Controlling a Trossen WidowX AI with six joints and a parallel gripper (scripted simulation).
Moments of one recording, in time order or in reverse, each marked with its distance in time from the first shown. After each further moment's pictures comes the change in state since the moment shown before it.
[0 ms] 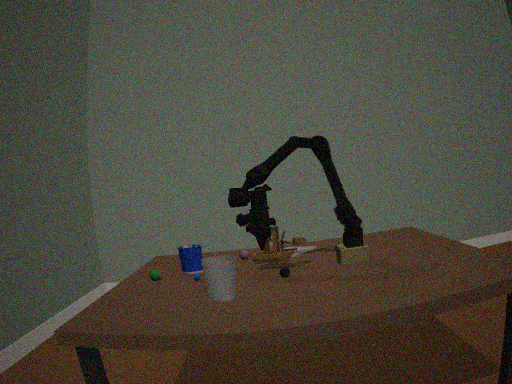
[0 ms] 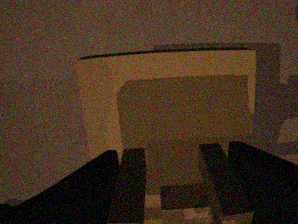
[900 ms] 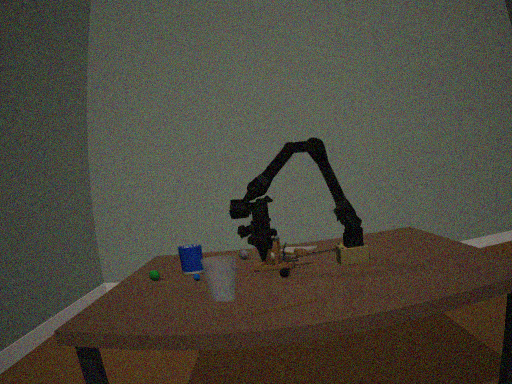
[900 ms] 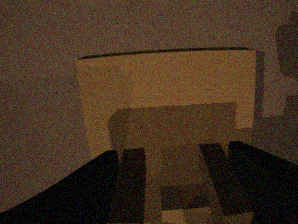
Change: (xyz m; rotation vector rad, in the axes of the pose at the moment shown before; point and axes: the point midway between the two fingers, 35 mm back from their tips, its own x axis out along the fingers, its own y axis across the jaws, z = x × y) arm 0.040 0.000 -0.001 -0.005 0.006 0.000
